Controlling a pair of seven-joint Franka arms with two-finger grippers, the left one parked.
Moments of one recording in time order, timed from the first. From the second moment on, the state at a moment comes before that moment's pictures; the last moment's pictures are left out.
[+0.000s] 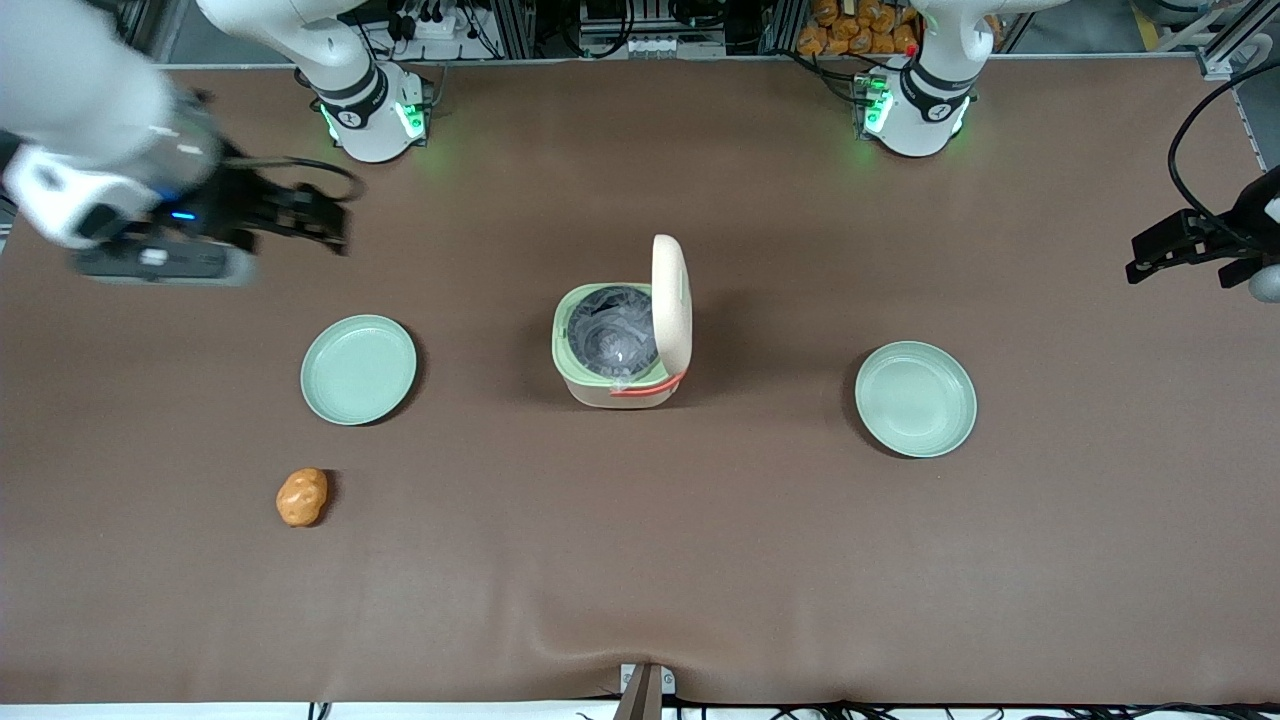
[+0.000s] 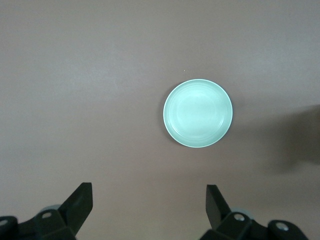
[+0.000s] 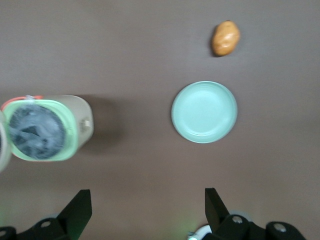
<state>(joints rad) 0.30 0.17 -0.08 -1.22 0.09 1.28 0.25</state>
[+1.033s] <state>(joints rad) 0.04 0.03 -0.08 -1.35 0.09 1.30 -0.03</state>
